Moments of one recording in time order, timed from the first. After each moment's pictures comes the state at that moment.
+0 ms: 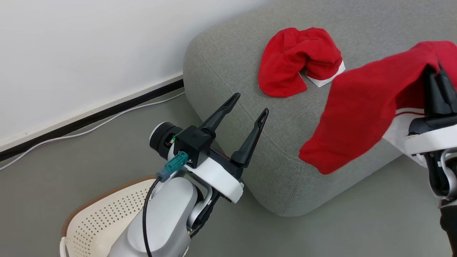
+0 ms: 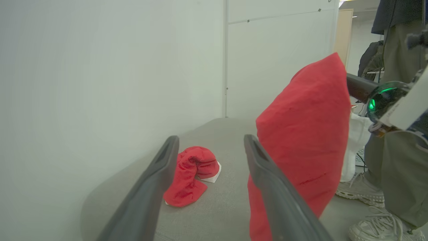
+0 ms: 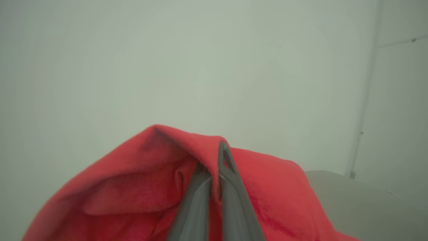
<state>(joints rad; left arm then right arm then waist) -0.54 0.04 -0.62 0.32 -0.39 -0.05 -0.26 -0.48 -0.29 0.09 0.26 0.33 0.13 -0.26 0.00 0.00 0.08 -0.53</state>
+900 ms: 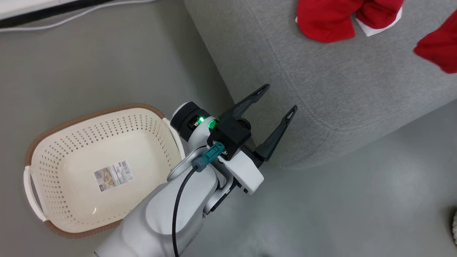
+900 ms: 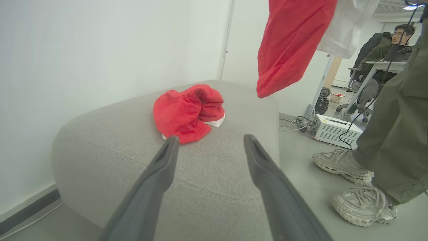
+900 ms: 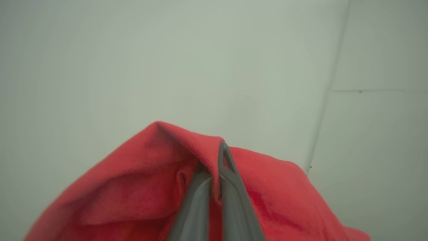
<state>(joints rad) -0.70 0.05 -0.82 0.39 -0.38 -0.01 -0.26 -0.82 -0.51 -0.19 0.38 0.40 0.13 -0.26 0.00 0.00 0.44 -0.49</state>
